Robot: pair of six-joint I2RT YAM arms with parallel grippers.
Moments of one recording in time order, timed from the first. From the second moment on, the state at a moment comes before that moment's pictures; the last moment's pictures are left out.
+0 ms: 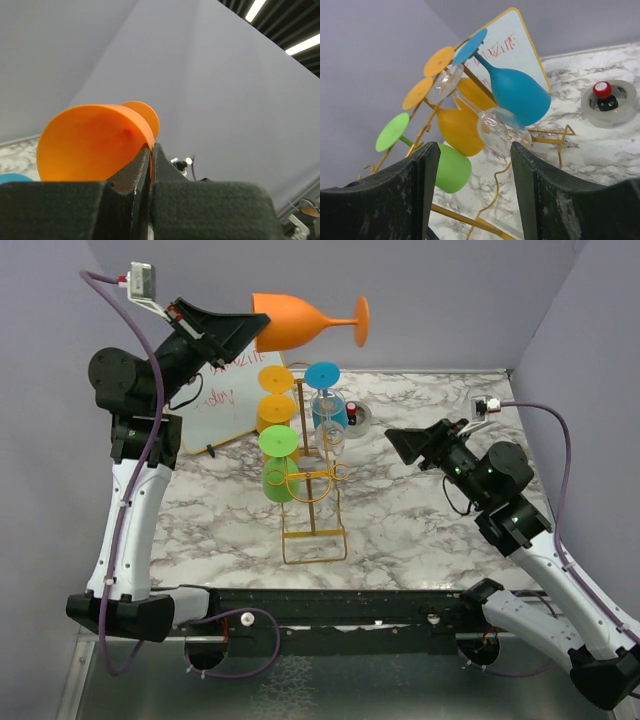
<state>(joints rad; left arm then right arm) -0.06 1.25 1.61 0.25 0.71 -1.15 0.53 0.85 0.88 0.02 -0.07 0.62</state>
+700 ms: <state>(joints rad) -0.76 1.29 1.36 0.50 0.21 -0.71 0.53 0.88 0.77 0.66 -0.22 0.92</state>
